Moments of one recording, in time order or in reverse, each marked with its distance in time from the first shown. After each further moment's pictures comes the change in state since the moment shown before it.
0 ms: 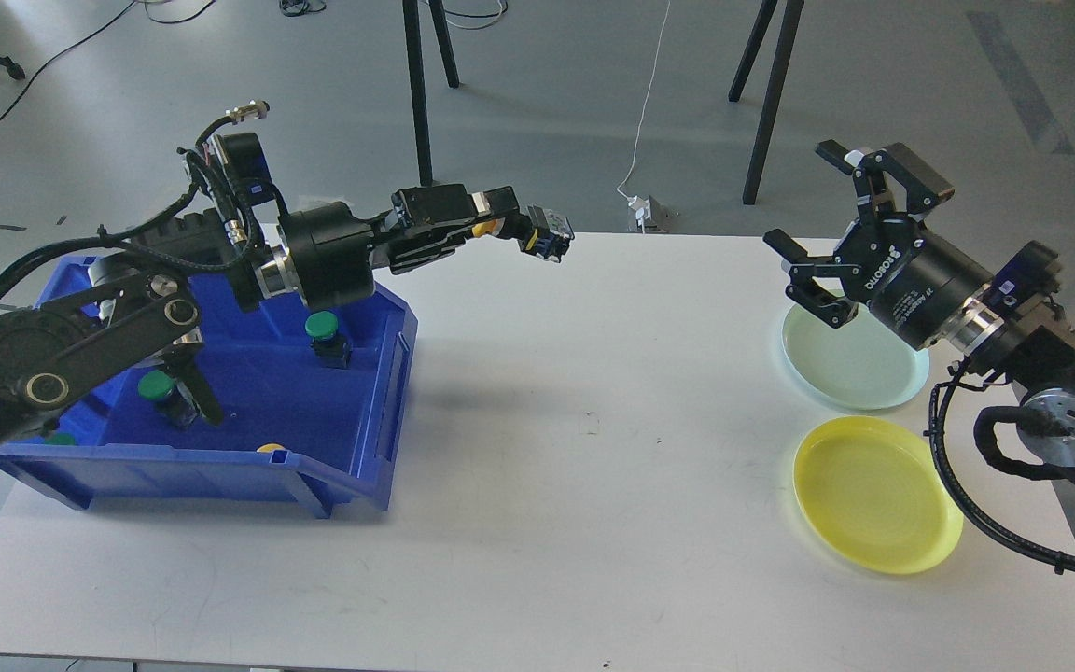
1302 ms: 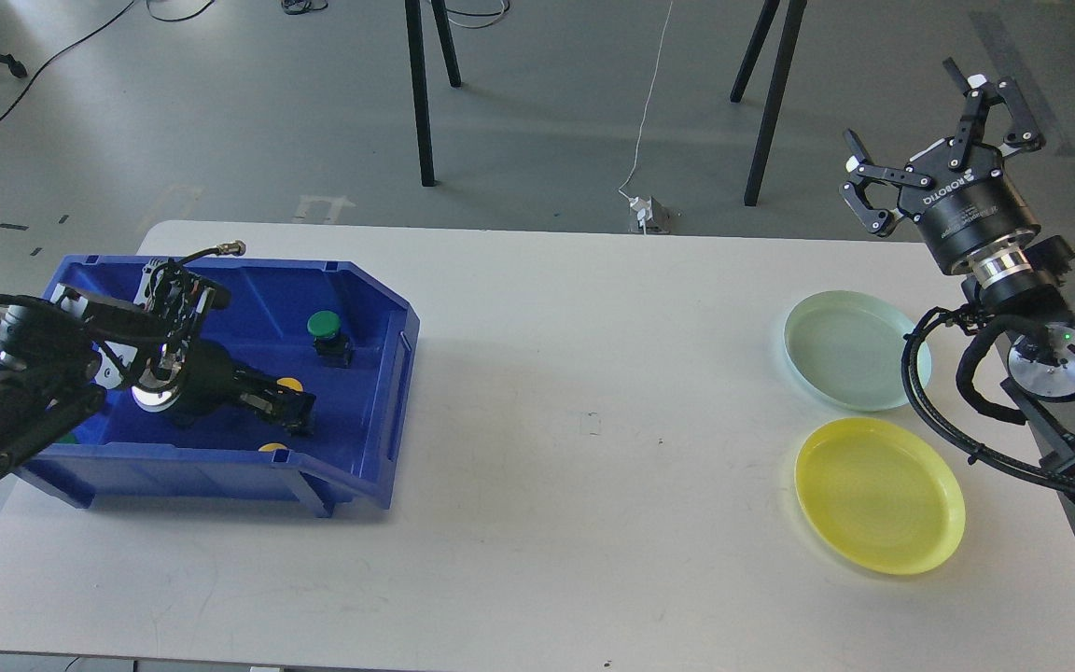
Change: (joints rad) left arm 0.000 0.107 0.222 0.321 0.889 -0.091 0.000; right arm 0.024 0.231 0.328 -0.429 0.283 0.137 -0.091
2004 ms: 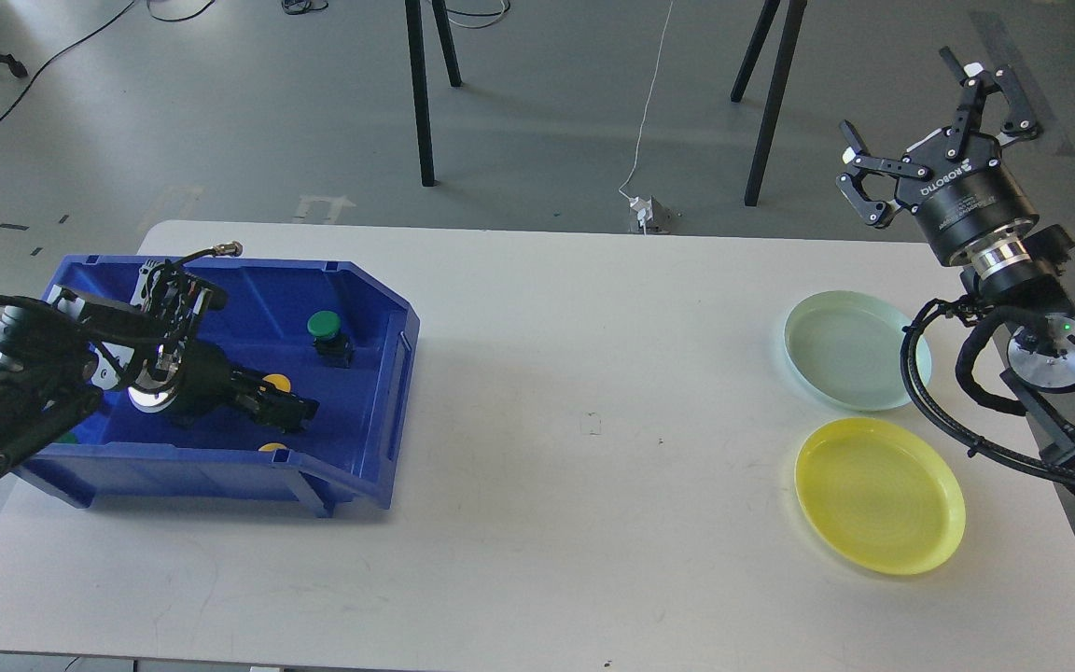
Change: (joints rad) left arm 0.007 -0.010 0.001 0.012 0.005 0.000 0.000; right arm 0.020 -0.003 -0.007 -0.010 0.000 -0.002 -0.010
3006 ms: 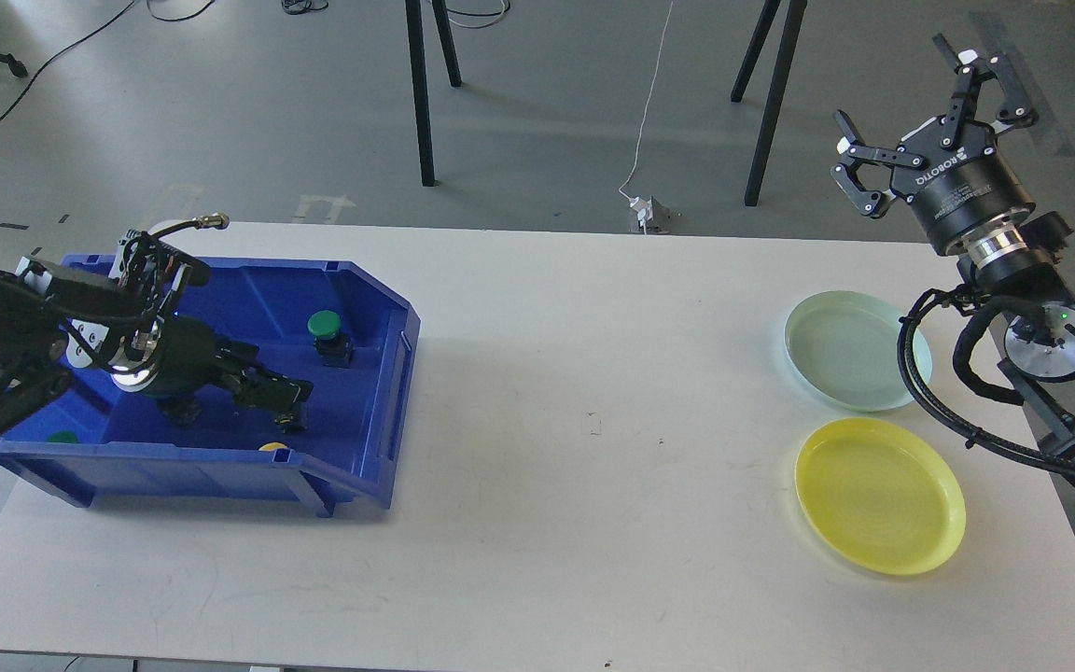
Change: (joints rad) left arm -0.044 0.101 0.001 -0.139 0.000 0.000 0.000; right arm 0.031 0.000 -0.023 0.000 0.000 -0.002 0.000
